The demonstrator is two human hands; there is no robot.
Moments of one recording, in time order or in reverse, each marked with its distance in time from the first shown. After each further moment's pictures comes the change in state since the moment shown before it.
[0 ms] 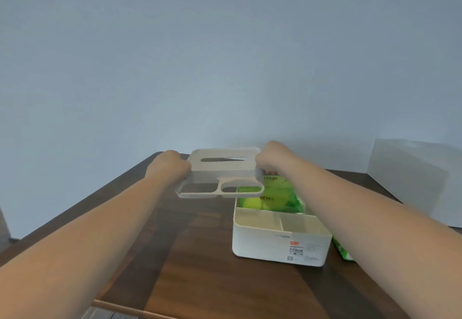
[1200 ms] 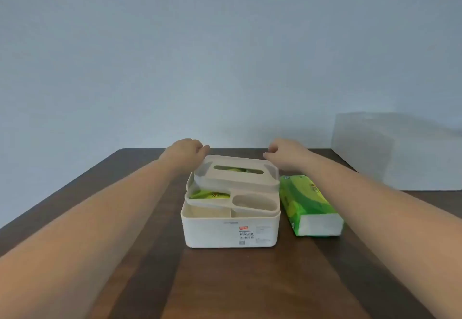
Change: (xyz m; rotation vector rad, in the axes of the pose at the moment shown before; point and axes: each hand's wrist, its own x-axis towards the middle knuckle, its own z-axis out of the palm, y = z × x) left_hand -0.021 0.108 0.062 0.190 -0.170 0.410; right_hand 0.006 0.142 -0.020 -0.043 0.128 -0.097
